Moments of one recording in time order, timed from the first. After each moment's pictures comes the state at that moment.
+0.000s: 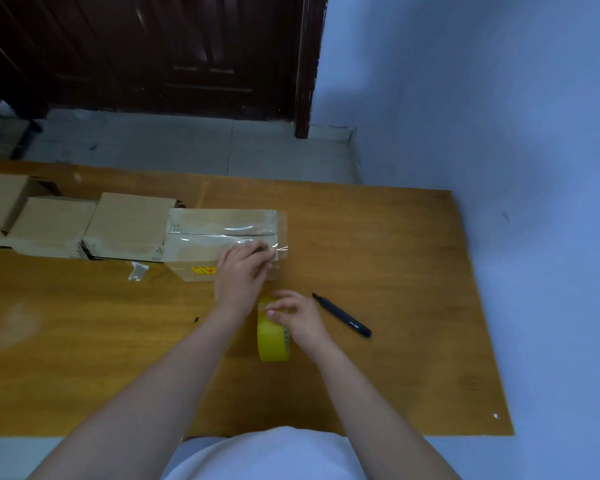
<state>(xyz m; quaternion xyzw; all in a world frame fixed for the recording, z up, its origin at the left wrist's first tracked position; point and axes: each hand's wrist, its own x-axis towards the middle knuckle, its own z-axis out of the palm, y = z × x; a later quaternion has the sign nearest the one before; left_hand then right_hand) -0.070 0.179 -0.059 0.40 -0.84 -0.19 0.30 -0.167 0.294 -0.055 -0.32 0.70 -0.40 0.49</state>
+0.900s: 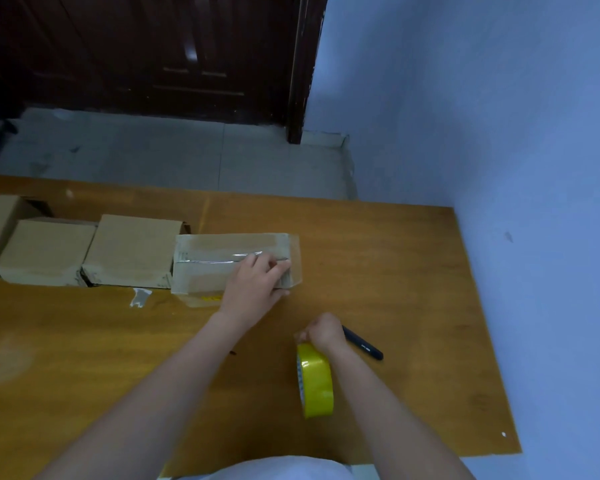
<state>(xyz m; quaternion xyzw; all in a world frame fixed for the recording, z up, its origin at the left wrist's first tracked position) -0.070 0.139 -0.037 0.30 -0.93 -0.14 0.16 -0.199 0.261 -0.083 -0.21 0.84 -0.09 0.49</state>
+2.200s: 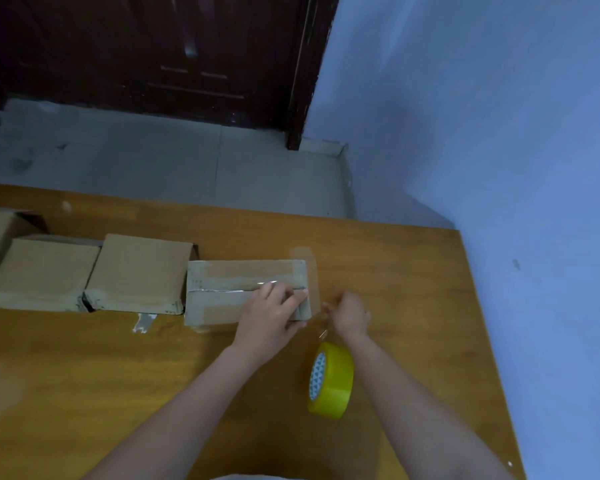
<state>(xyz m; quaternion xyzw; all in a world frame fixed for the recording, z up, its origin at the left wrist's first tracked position) -0.064 0.132 -0.042 0.28 -0.92 -0.20 0.18 -0.239 0.199 -0.081 -0.24 0.93 -0.07 0.27</state>
